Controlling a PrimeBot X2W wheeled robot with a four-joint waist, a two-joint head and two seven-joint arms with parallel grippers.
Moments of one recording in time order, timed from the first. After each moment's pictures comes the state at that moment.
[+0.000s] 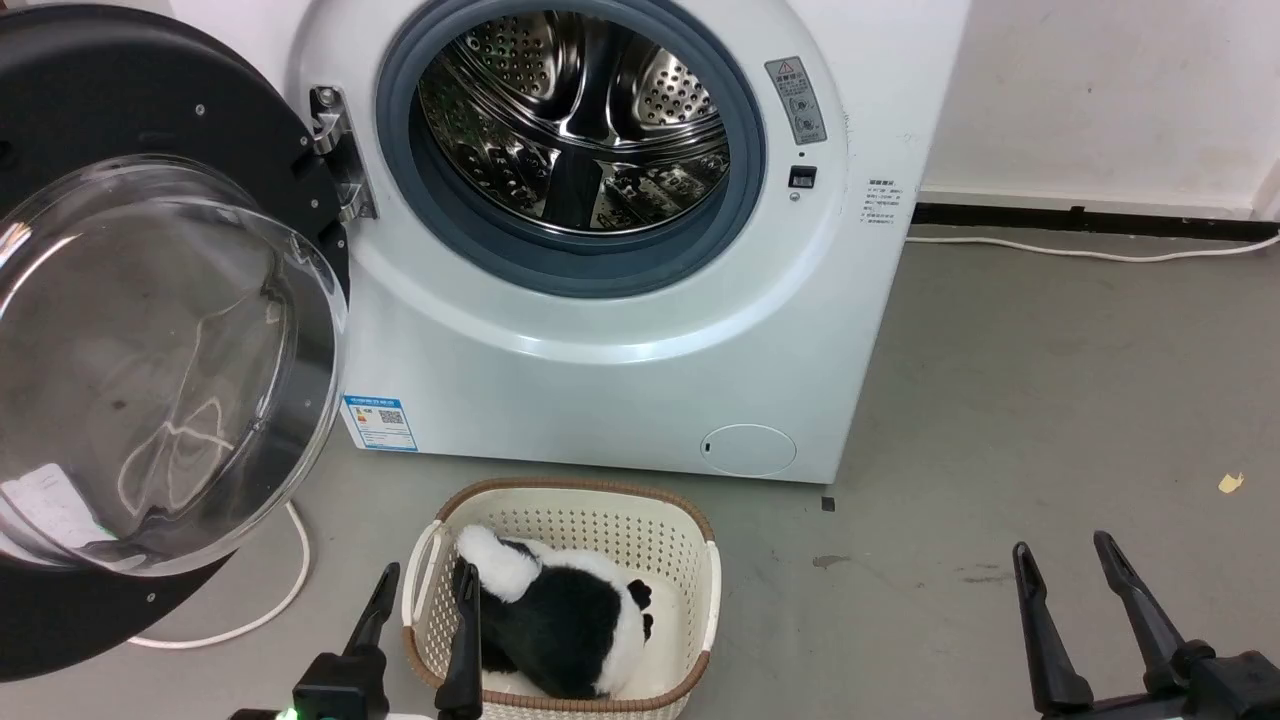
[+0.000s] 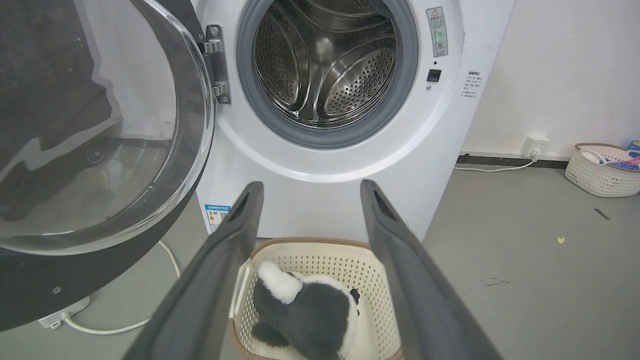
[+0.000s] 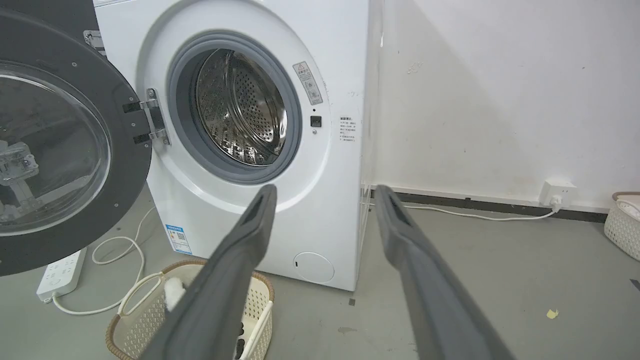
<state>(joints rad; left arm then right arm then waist) 0.06 0.13 -0.19 0.13 -0.20 0.10 -0.26 0.14 -0.05 -0.07 -0.03 0.09 0.13 -0.26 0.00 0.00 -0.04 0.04</state>
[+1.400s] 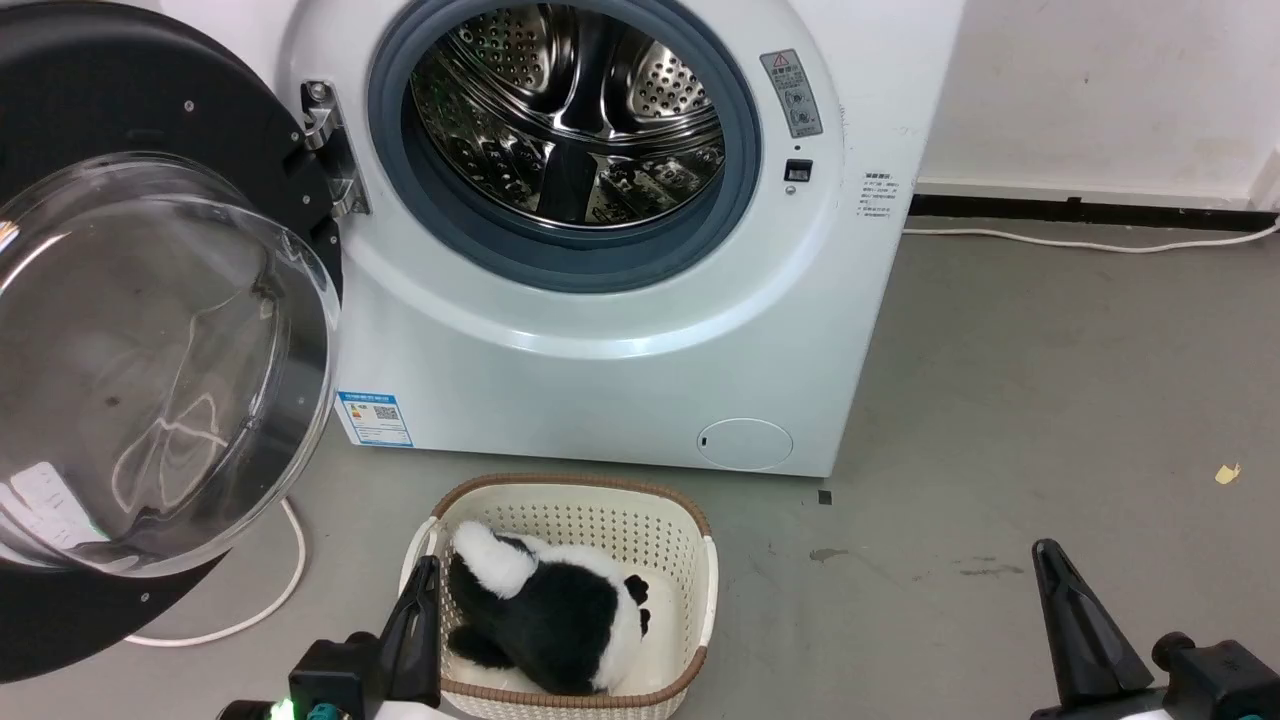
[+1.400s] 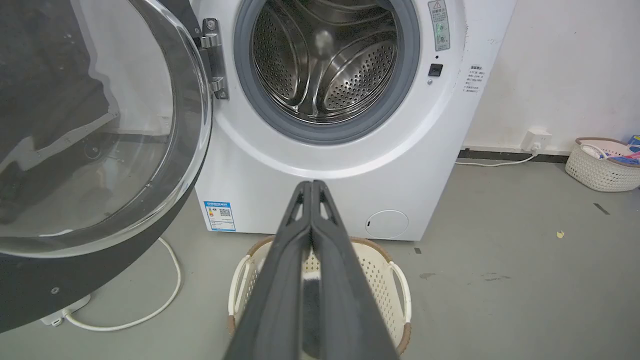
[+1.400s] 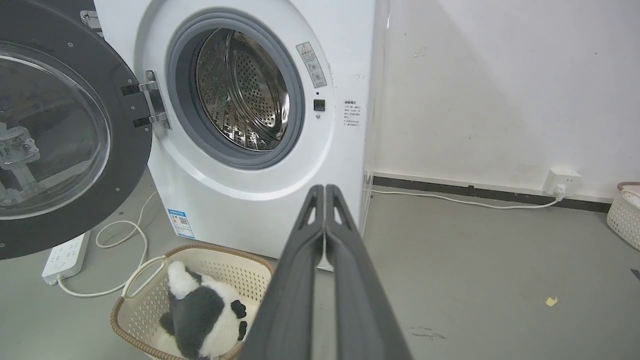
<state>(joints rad) 0.06 0.12 -0.17 0.11 -0.18 0.09 -0.21 0.13 -0.05 -0.06 -0.03 0.08 0.13 -0.21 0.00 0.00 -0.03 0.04</state>
